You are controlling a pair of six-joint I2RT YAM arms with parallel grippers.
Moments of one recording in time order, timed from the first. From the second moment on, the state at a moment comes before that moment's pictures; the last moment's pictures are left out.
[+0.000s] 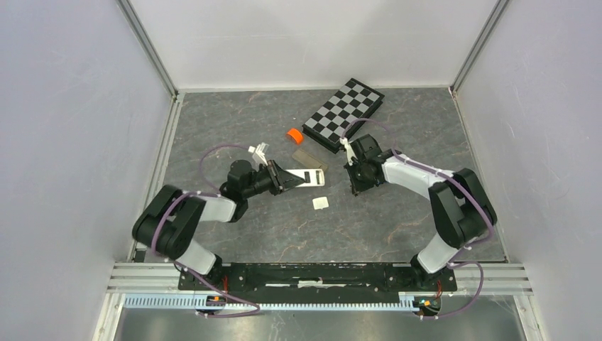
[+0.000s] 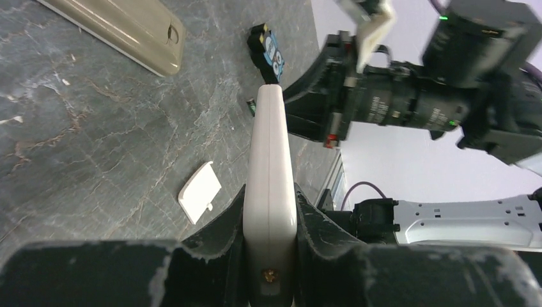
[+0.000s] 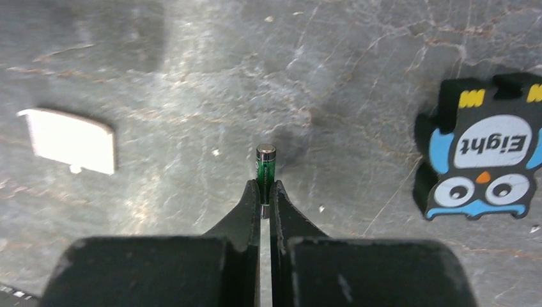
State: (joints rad) left arm -0.42 1.49 0.39 0.87 0.59 -1.01; right arm 0.49 1.67 0.98 -0.49 -0.05 0.08
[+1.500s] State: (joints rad) left arm -0.51 1.90 0.44 1.31 0.60 -1.25; right arm 0.50 1.53 0.89 -0.25 -0.35 0.42
